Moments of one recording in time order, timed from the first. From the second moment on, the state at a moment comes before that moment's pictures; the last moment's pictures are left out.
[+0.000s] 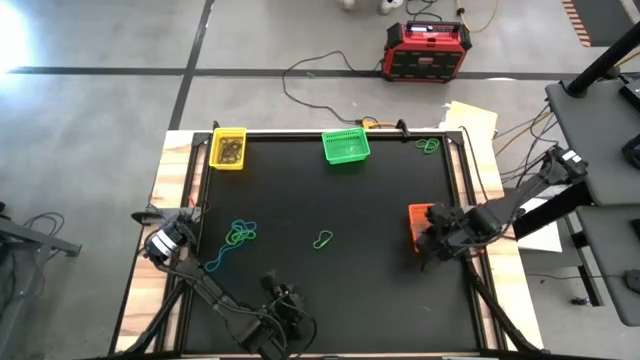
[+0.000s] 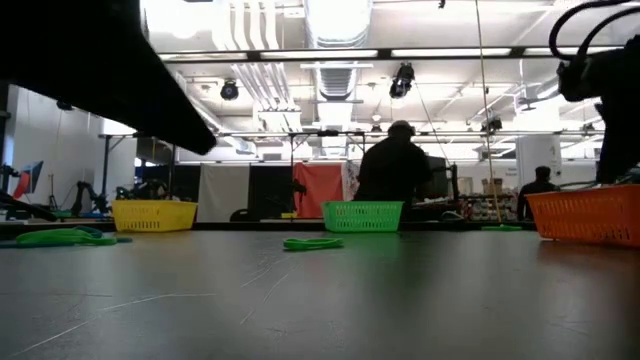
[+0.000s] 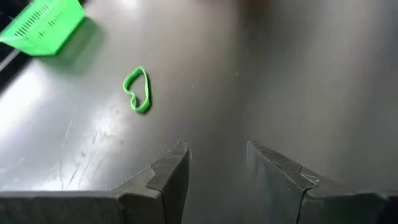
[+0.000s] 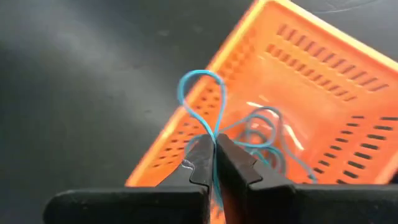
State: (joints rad) left arm -0.79 2.11 1.51 -0.86 -0.93 -1.09; right arm 0.53 0.93 0.57 -0.99 0.37 1.41
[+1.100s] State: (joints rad) left arm -0.79 1.53 1.06 -1.38 -0.42 -1.47; right arm 0.34 1.23 0.79 -1.31 0.36 1.12
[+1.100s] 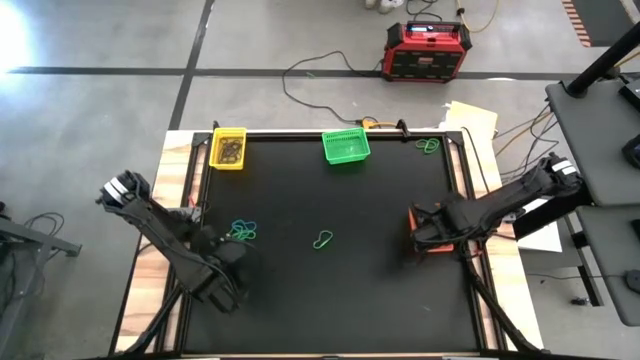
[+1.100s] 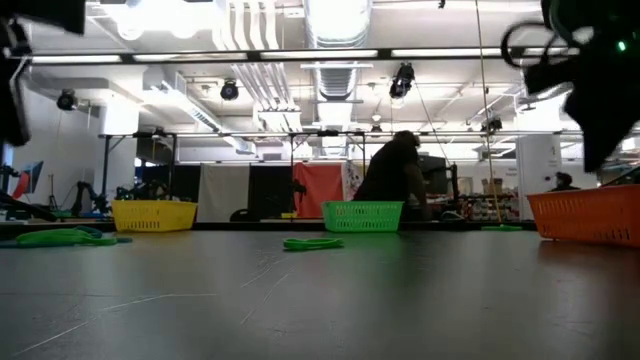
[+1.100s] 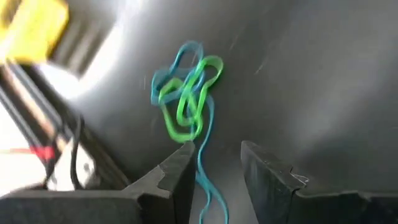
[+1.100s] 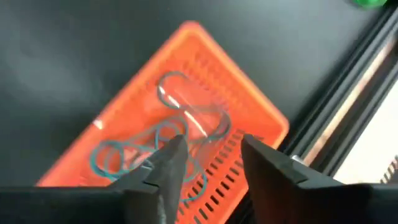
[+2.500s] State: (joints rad) left arm -0.83 1.51 0.60 -0.85 -0.38 -1.97; right arm 0.47 1.22 1.03 -1.19 0.47 1.02
